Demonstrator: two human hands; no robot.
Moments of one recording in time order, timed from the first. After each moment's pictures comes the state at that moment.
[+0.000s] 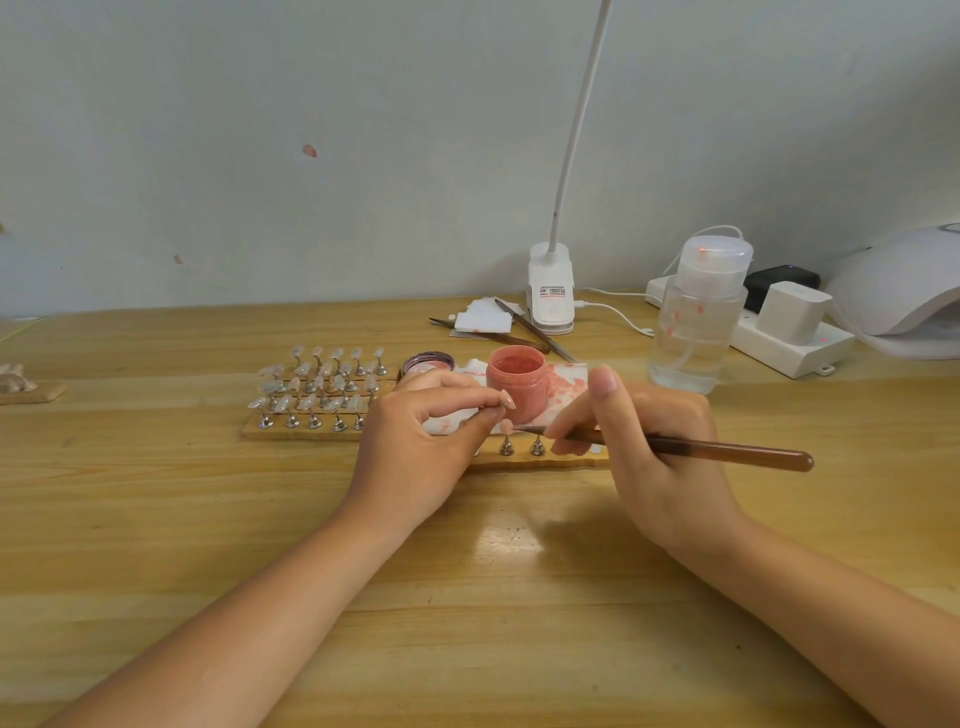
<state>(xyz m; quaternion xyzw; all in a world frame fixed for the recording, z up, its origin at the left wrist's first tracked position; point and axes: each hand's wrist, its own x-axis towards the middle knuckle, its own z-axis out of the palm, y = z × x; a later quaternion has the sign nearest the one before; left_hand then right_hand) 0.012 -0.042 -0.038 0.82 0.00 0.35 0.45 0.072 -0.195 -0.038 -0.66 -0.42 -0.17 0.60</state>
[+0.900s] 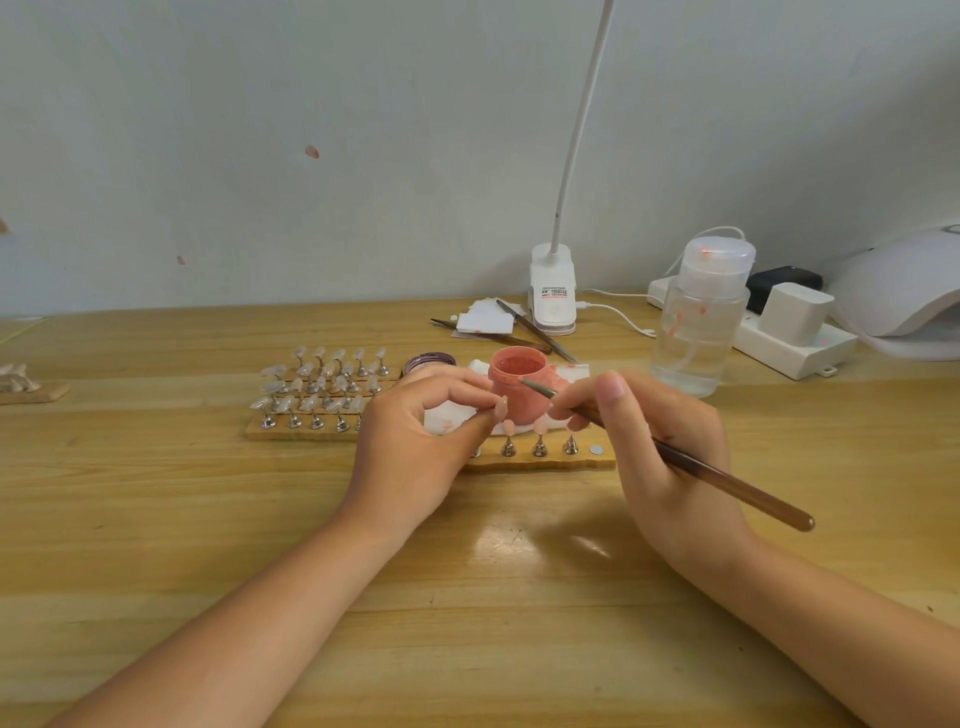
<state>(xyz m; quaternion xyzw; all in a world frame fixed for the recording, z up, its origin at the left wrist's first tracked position) 0.012 -0.041 -0.036 0.81 -0.01 0.36 0.46 0.065 -0.197 -0.037 -0.65 -0.42 -0.18 0.61</state>
